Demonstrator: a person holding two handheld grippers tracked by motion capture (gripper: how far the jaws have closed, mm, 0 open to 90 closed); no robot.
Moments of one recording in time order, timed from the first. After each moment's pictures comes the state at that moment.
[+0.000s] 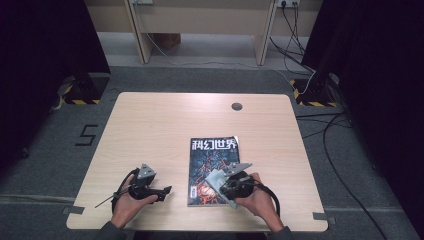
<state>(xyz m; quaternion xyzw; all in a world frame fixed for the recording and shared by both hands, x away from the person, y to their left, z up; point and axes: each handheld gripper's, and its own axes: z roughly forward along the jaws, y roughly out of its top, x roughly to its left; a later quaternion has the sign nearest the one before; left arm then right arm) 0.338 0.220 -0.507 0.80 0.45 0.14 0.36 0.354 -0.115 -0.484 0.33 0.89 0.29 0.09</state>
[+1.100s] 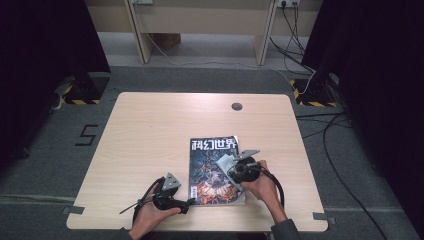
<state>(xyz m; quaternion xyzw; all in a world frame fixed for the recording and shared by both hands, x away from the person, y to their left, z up) 0.319 0.154 -0.515 0.83 0.40 0.11 0.38 0.403 -0.131 -0.484 0.38 0.87 0.28 0.13</state>
